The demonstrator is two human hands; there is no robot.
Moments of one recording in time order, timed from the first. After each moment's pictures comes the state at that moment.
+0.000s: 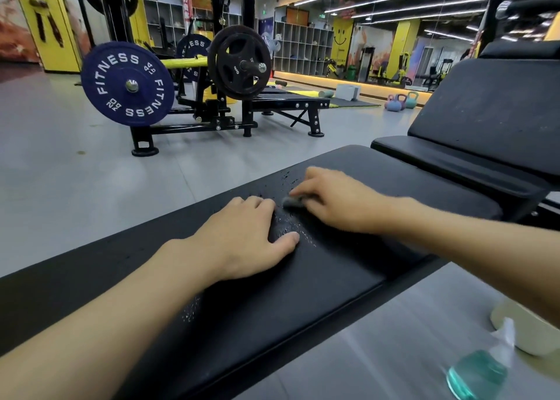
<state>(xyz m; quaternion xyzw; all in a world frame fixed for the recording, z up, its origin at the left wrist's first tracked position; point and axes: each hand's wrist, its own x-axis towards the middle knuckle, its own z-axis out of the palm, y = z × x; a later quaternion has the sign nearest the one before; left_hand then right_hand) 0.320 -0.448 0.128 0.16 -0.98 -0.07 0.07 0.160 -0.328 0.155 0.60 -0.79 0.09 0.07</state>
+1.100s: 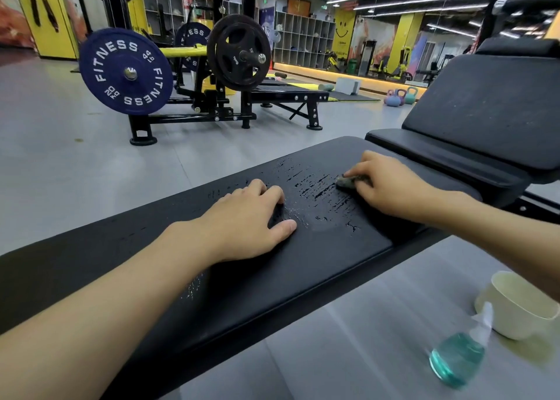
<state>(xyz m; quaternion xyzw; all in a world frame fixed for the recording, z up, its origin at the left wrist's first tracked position) 0.328 -0.432 0.133 0.14 -0.99 -0.09 0.05 0.145 -0.262 0.169 0.48 -0.86 0.11 0.12</state>
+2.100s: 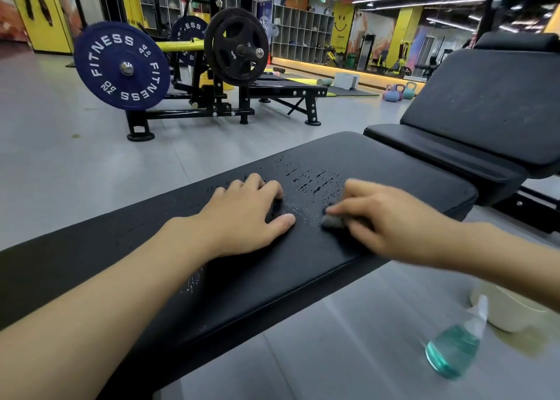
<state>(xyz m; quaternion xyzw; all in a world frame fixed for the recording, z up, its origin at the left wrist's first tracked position) 0.328 -0.433 0.132 0.15 -0.98 -0.07 0.06 0.200 -0.232 0.156 0.62 -0.77 0.10 0.11</state>
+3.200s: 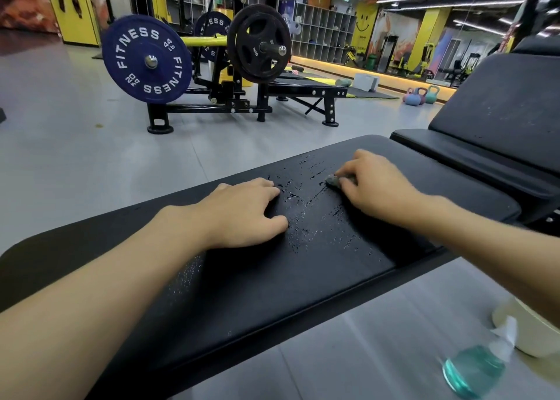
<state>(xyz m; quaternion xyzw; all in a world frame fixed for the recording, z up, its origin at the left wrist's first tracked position) 0.344 -0.462 0.140 0.15 -0.98 -0.09 0.02 0.167 -0.315 0.157 0.49 -0.85 0.14 0.14</state>
